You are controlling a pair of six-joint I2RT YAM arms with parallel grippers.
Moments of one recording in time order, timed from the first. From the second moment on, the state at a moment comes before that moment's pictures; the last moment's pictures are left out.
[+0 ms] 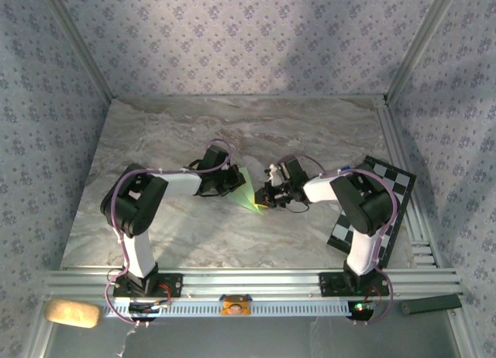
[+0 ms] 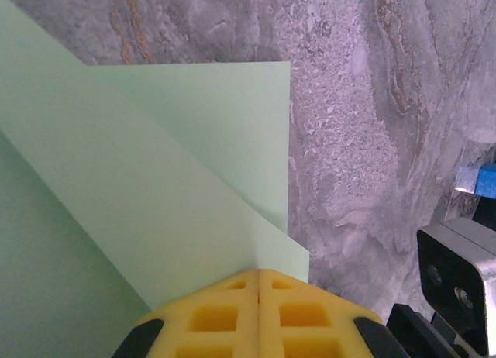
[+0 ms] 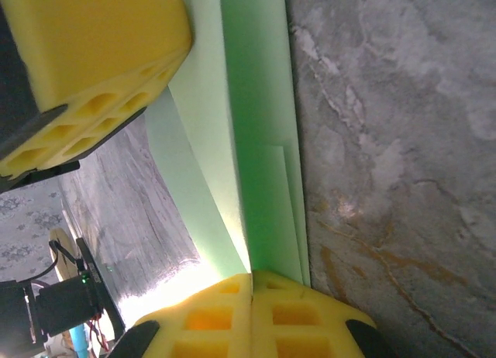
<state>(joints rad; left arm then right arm) -0.59 1.83 0.92 0.07 0.35 -1.02 0.54 1.84 0.78 0.14 -0.71 0.69</state>
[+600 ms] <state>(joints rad) -0.60 1.84 0.93 0.07 0.35 -1.02 0.53 1.85 0.79 0.14 -0.74 0.74</state>
